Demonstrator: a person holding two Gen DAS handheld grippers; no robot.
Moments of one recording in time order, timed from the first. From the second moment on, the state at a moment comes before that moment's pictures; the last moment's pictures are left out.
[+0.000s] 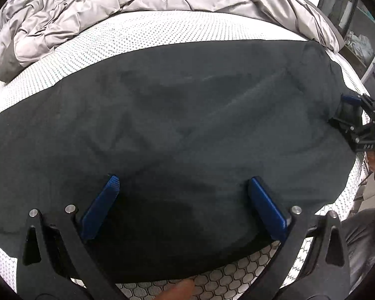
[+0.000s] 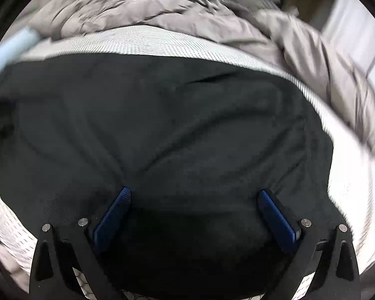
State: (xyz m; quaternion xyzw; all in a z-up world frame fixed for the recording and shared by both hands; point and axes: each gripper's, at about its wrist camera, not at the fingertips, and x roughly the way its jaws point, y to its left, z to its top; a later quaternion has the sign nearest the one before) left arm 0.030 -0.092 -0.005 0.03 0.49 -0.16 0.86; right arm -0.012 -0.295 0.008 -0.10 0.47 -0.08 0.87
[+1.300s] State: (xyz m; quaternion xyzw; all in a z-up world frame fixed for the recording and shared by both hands) left arm 0.096 -0.171 0.002 0.08 0.51 -0.21 0.83; right arm 0.042 -0.302 0.010 -0.14 0.48 -0.08 0.86
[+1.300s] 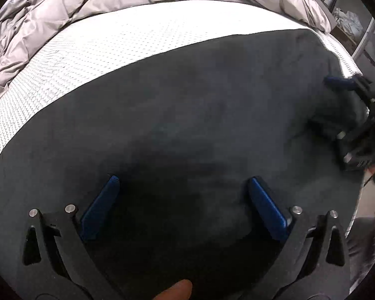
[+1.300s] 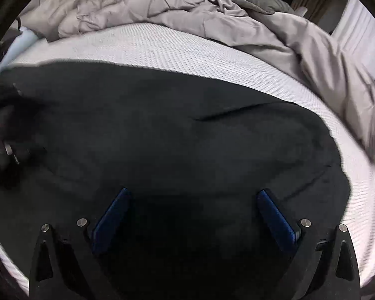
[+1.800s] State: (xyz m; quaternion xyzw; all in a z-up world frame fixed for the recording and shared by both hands) left arm 0.086 -0.141 0.045 0.04 0.48 -0.18 0.86; right arm -0.016 -0.351 0.069 -0.06 0.39 -0.18 0.90
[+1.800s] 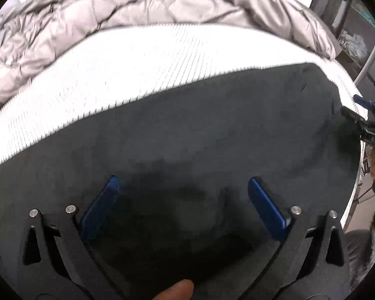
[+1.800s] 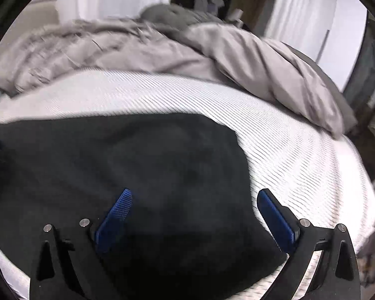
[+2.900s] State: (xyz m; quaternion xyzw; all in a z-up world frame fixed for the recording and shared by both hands) left arm 0.143 -0.043 0.011 0.00 0.51 -0.09 0.85; right arm 0.127 -0.317 0.019 -0.14 0.47 -0.24 0.84
